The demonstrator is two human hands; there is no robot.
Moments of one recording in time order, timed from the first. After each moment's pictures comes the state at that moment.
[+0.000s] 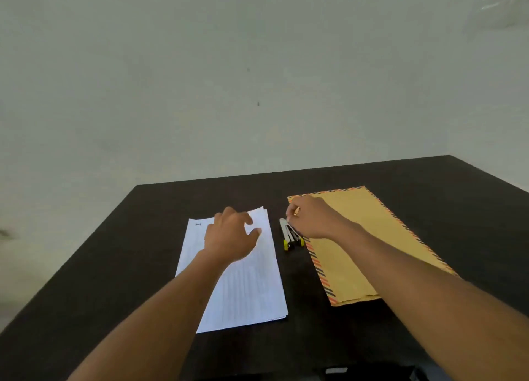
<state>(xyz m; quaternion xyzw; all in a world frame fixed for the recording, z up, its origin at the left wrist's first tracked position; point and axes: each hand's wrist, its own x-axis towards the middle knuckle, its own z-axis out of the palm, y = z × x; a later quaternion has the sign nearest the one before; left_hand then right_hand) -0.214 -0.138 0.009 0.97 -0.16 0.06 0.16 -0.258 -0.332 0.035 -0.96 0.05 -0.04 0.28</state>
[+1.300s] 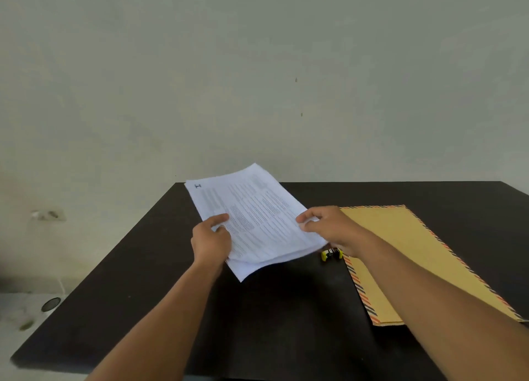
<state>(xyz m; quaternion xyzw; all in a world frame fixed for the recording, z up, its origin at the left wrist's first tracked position) -0.209 -0.040 0.010 0.76 0.13 0.12 0.63 -0.242 -0.284 0.040 -0.83 0.07 0.02 0.56</state>
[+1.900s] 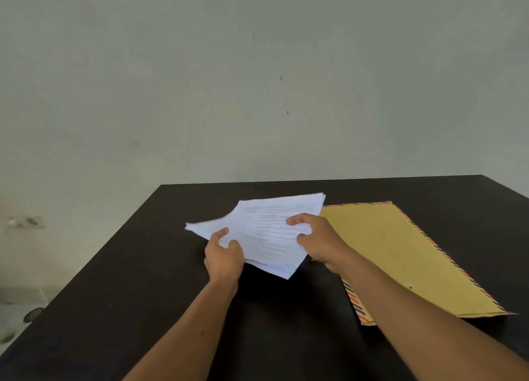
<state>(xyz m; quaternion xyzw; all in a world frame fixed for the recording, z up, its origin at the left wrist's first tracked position) -0.222 -0.089 -0.019 0.71 0.17 0.08 0.68 -0.245 -0.280 0.005 -0.84 0.08 -0.06 0.54</state>
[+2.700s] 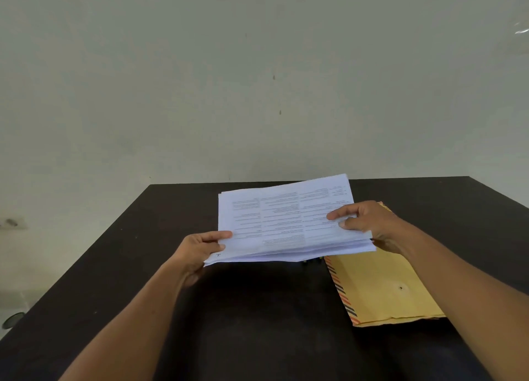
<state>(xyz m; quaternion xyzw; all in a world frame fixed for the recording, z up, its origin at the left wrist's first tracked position) -0.177 -0.030 -0.016 0.68 0.02 -0.16 0.71 -0.262 -0.390 0.044 -0.80 0.09 0.00 0.60</state>
